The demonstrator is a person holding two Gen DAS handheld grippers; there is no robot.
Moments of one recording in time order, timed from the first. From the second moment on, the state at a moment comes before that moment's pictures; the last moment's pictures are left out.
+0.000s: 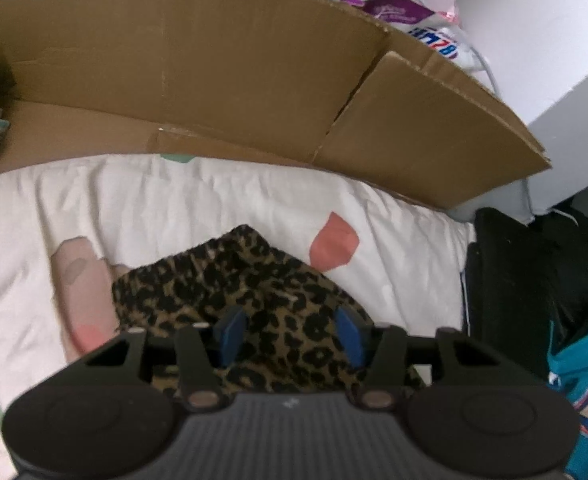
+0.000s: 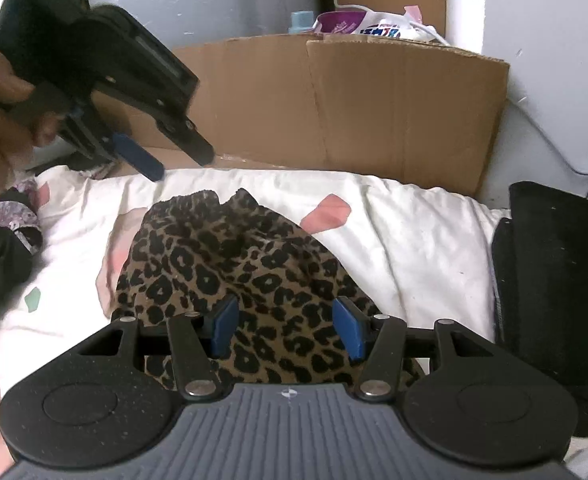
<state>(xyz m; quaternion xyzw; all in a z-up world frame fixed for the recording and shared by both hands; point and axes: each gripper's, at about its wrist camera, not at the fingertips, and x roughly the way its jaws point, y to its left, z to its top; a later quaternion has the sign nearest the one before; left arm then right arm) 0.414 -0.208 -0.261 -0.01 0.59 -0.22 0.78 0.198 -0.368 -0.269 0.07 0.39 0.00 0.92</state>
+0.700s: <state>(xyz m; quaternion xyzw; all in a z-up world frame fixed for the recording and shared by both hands) 0.442 -0.226 -0.351 -0.06 0.60 -0.18 0.77 0.265 -0.413 -0.325 0.12 0.39 0.06 0.91</state>
